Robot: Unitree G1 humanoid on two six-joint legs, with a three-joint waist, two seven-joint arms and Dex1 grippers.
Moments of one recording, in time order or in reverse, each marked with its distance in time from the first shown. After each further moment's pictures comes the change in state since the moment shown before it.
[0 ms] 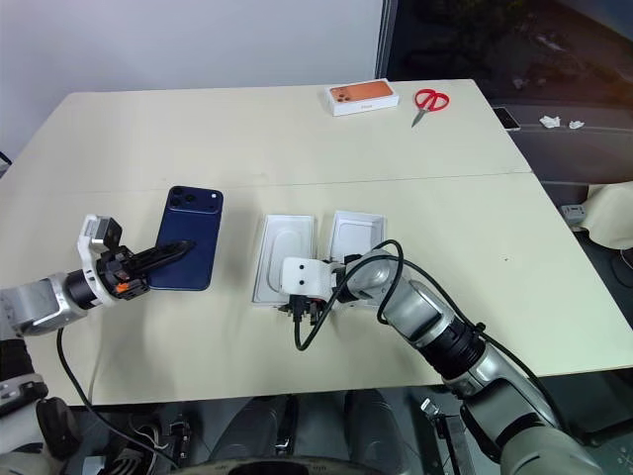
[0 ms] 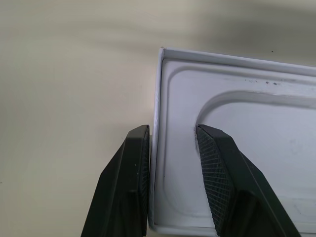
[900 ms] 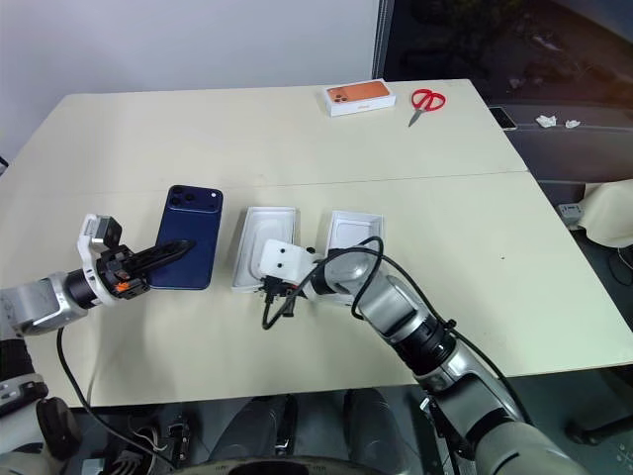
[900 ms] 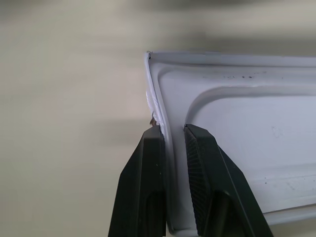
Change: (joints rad) left arm 0.000 0.000 -0.002 0.000 -0.004 -0.004 0.004; right arm -0.034 0.194 -0.028 0.018 -0.026 0.197 -0.141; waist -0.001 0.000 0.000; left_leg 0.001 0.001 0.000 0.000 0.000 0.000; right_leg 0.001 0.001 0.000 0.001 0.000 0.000
